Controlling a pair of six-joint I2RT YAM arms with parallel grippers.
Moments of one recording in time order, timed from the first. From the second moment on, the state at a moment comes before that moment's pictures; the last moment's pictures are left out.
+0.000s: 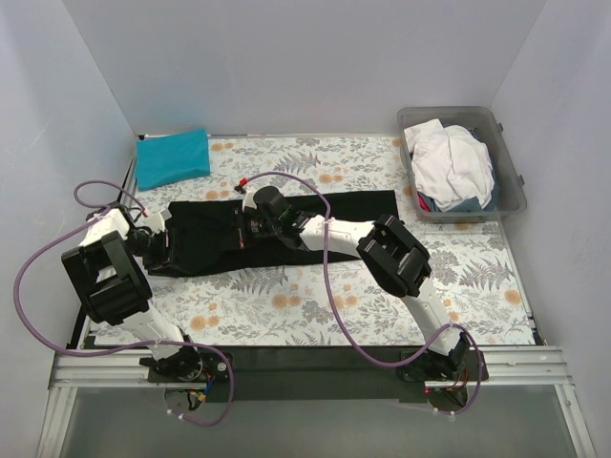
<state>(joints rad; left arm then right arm) 0.49 1.69 1.08 -1.04 0.52 0.40 0.96 2.23 1.61 0.20 -0.47 0.73</state>
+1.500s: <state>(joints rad) 0.41 2.00 1.59 -0.97 0.76 0.17 0.85 2.32 1.74 0.29 -0.60 0.65</state>
